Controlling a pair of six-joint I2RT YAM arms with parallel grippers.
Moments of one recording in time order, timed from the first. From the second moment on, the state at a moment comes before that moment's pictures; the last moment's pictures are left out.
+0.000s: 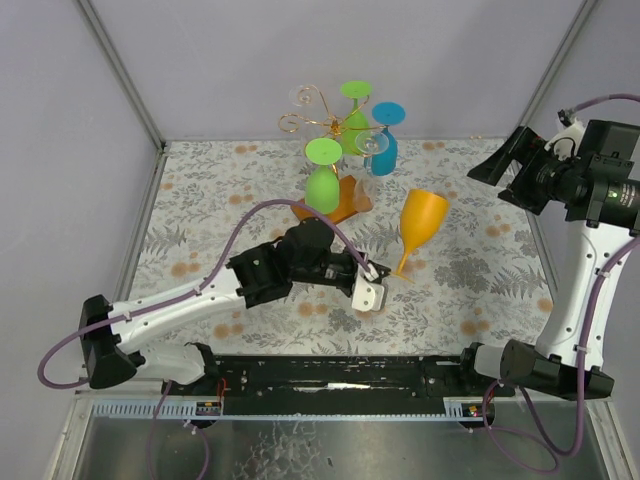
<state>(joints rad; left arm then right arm) -1.08 1.29 1.18 -0.20 0.45 0.80 -0.30 1.29 1.85 -1.26 -0.54 0.35</state>
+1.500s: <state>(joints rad) -1.13 1.51 1.06 -0.14 0.46 1.34 -0.16 1.13 1.38 -1.25 -0.75 0.31</state>
